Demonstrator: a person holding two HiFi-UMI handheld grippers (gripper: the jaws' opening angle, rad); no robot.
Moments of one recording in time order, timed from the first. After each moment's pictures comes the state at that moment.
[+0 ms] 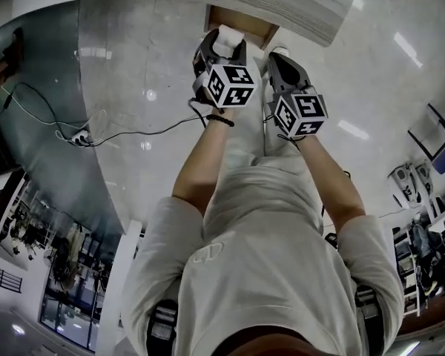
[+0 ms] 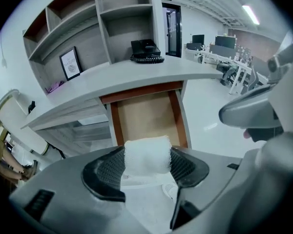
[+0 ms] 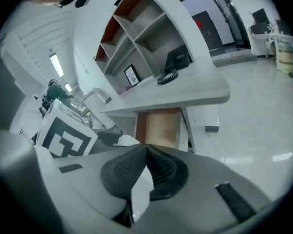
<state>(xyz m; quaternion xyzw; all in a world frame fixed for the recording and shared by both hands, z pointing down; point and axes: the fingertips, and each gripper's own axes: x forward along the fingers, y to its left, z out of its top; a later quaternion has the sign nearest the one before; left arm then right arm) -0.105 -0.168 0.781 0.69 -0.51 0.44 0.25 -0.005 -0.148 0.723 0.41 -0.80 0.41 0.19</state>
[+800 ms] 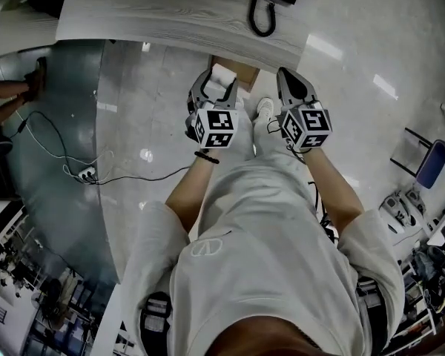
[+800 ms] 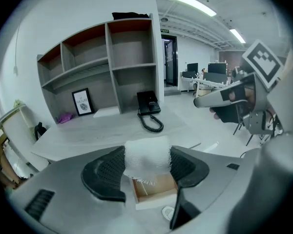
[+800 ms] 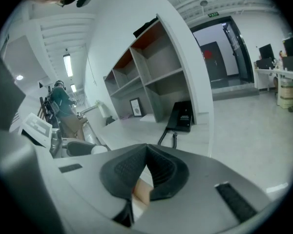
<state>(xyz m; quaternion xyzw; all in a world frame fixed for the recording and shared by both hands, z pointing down) -0.103 -0.203 0.580 0.76 -0.54 0.32 0.18 0.038 -0.238 0.535 0.46 -0.83 0.27 0.14</state>
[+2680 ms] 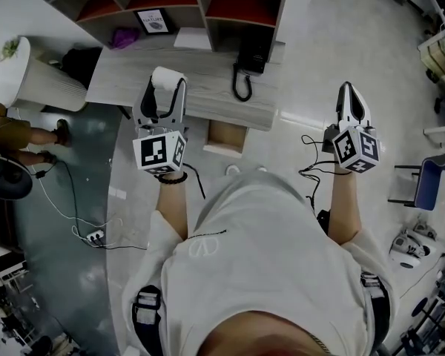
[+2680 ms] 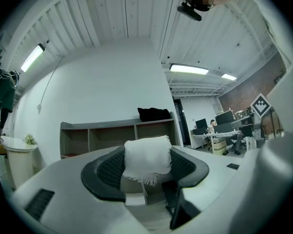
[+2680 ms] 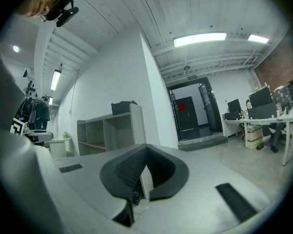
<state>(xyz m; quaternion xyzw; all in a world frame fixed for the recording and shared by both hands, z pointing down) -0.164 -0.247 0.209 0.78 -0.62 0.01 -0.06 0.248 -0.254 0.229 0.65 -0.76 0.08 -0.03</state>
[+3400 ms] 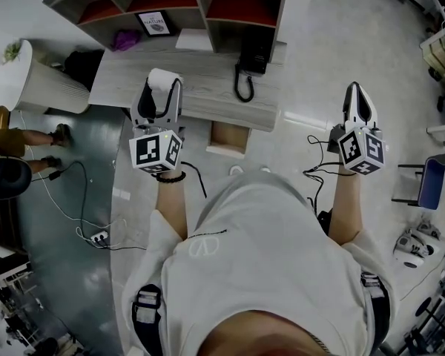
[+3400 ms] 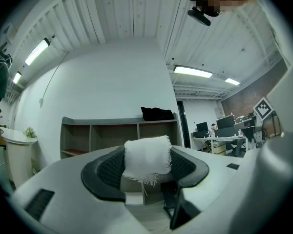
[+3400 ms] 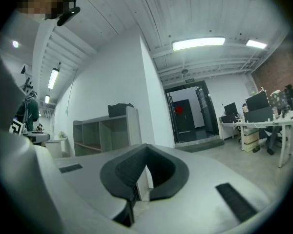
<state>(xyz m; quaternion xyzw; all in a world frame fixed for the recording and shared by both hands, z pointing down) -0.180 -0.255 0.214 0.78 -0.62 0.00 -0.04 0.260 -0.253 0.221 0.66 -0.75 0.06 -0.03</state>
